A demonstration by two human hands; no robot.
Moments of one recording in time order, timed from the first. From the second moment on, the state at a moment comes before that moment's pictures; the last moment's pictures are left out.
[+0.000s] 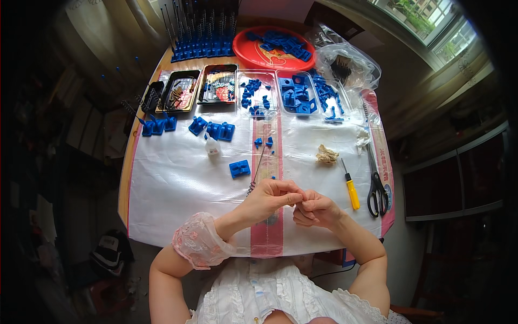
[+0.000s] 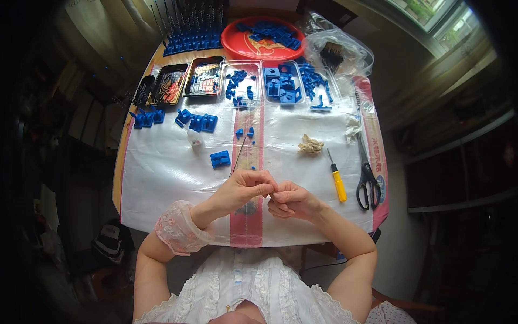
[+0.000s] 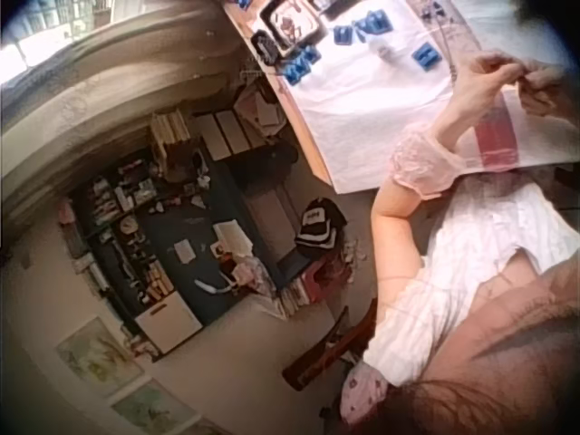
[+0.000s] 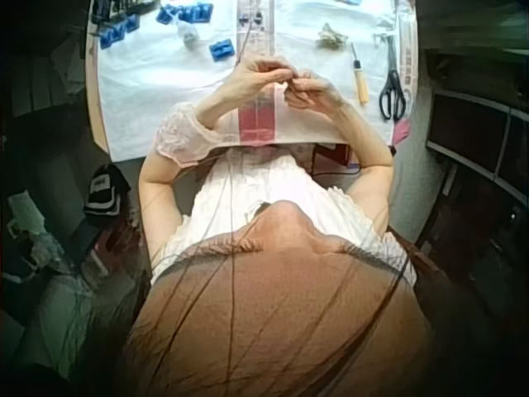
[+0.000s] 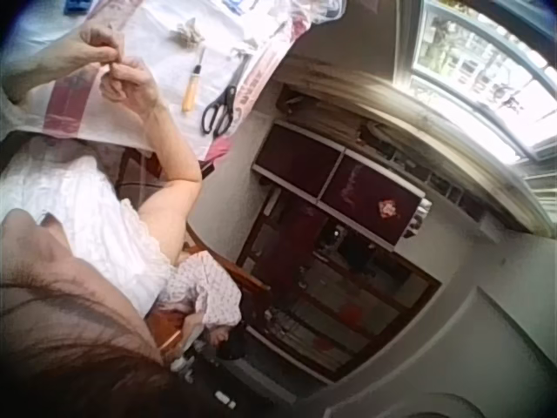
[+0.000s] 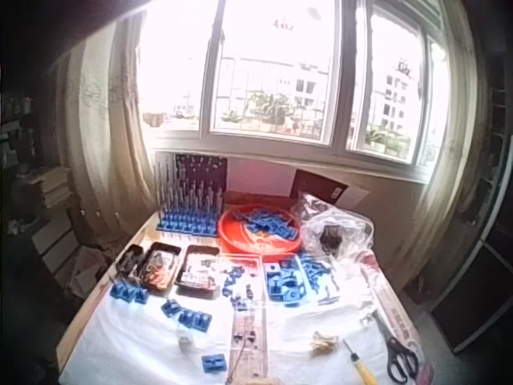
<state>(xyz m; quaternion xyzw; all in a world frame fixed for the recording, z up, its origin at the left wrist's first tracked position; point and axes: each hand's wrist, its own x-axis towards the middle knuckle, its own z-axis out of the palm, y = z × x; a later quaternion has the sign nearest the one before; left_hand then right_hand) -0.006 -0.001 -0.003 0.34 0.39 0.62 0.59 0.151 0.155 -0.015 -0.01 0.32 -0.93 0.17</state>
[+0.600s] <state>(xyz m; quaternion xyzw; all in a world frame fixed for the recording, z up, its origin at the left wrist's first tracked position) -0.009 -0.001 0.000 0.28 0.44 0.67 0.53 0.151 0.134 0.007 0.17 0.74 -0.63 -0.18</state>
